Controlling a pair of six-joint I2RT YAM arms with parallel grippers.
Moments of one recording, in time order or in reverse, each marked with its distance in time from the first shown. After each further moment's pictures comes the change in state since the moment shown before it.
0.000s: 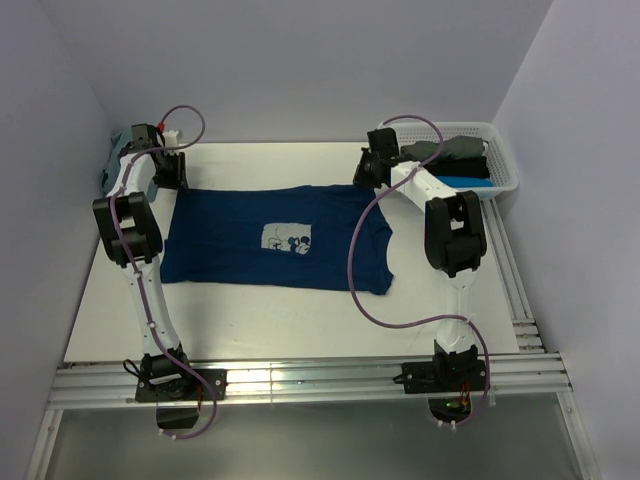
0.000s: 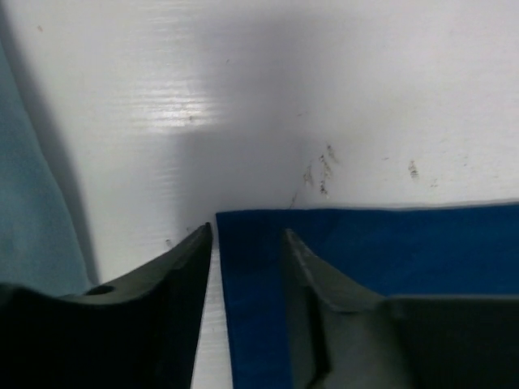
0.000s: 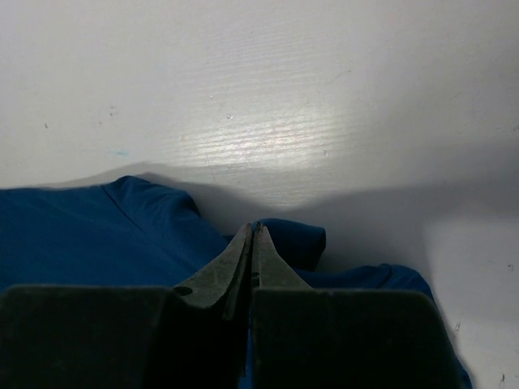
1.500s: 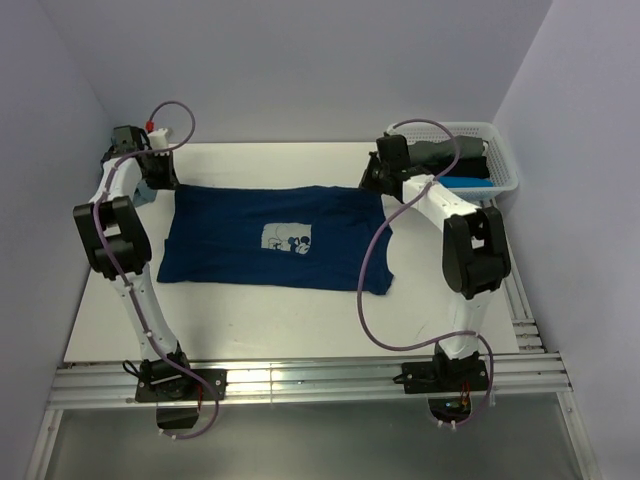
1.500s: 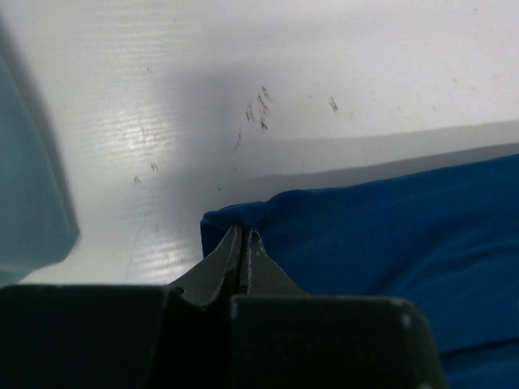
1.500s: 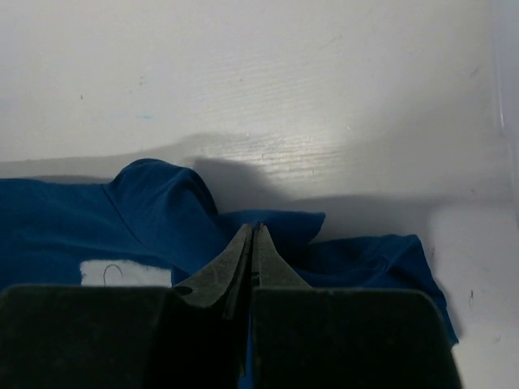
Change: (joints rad) left arm 0.044 -0.195 -0.227 0.065 0.173 0.008; right arm 0.008 -0.235 -0.261 0.114 0.026 0.000
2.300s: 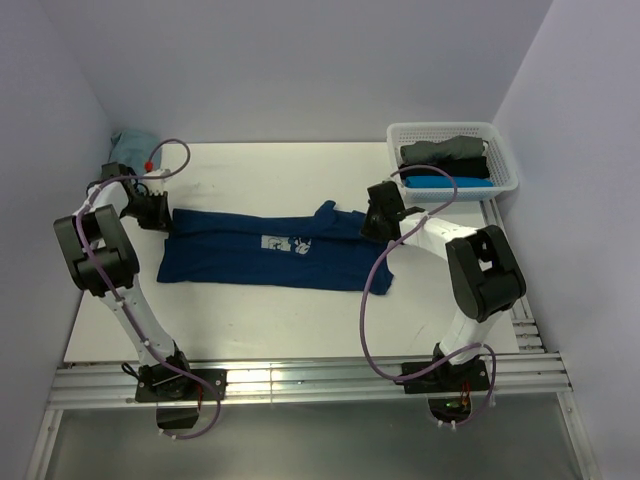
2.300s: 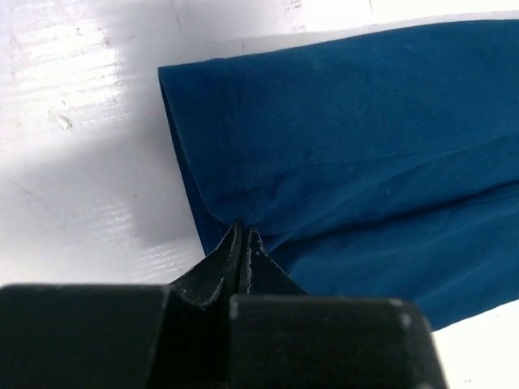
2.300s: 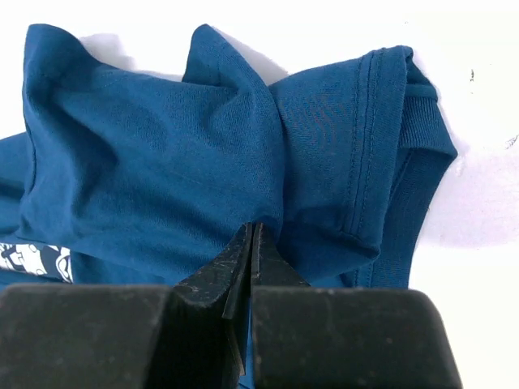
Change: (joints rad) left arm 0.106 -0.193 -0.386 -0.100 0.091 0.234; right arm 0.097 -0.196 -0.442 0.050 0.109 0.118
